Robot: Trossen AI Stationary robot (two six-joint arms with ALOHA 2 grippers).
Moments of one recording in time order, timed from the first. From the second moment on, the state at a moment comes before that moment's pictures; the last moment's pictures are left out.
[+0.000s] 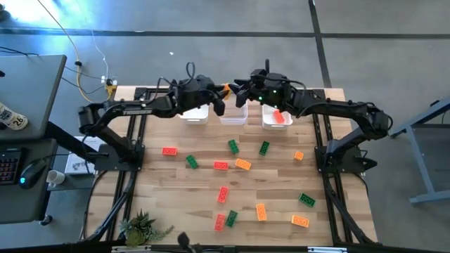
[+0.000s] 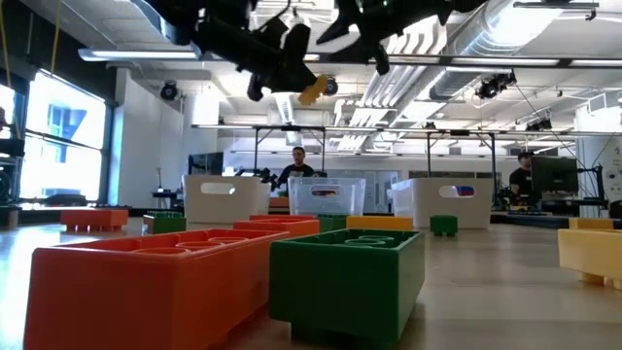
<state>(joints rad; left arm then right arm) 0.52 1.54 1.02 0.31 -0.15 -0.15 -0.34 1.48 1.20 0.11 0.18 0.43</state>
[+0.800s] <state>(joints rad) 0.54 1.67 1.05 0.33 -0.16 -0.01 -0.39 1.61 1.20 0.05 0.10 0.59</state>
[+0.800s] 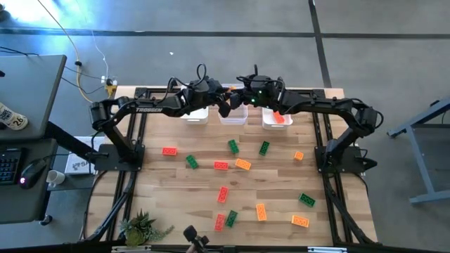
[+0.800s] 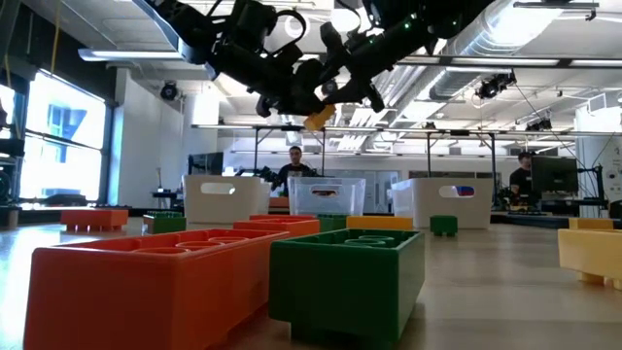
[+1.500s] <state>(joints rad) 0.54 1.67 1.05 0.34 -0.14 0.01 -0.42 1.61 1.20 -0.01 0.14 0.59</state>
